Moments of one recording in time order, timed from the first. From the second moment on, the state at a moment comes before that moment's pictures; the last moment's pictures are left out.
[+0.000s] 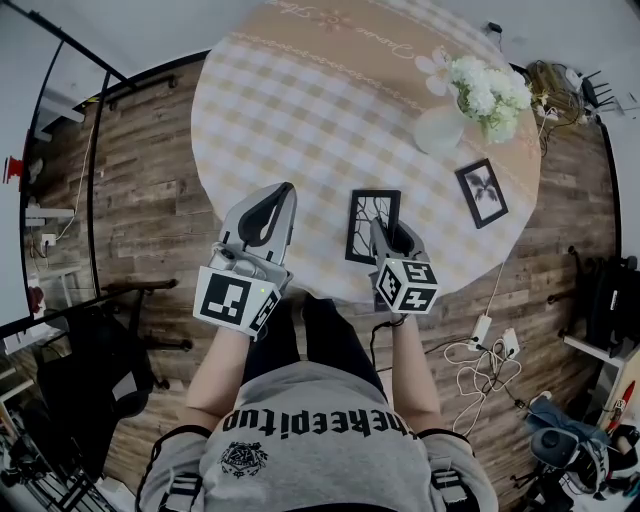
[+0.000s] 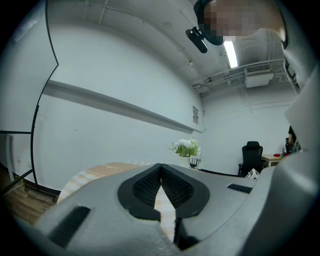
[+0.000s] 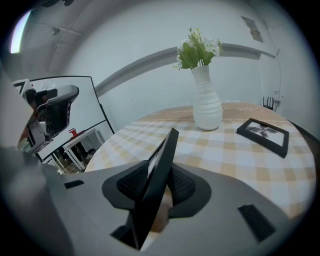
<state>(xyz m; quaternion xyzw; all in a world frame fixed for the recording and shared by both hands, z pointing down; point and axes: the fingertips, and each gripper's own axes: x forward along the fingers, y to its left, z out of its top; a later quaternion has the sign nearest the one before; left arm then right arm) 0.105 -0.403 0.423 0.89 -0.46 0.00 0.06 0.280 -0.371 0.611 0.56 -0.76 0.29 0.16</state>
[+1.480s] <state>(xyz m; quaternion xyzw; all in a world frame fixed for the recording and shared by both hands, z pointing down) 0.113 -0.406 0.427 0.89 -0.45 0.01 0.06 0.327 -0.366 0.648 0.63 -0.69 0.26 0.24</state>
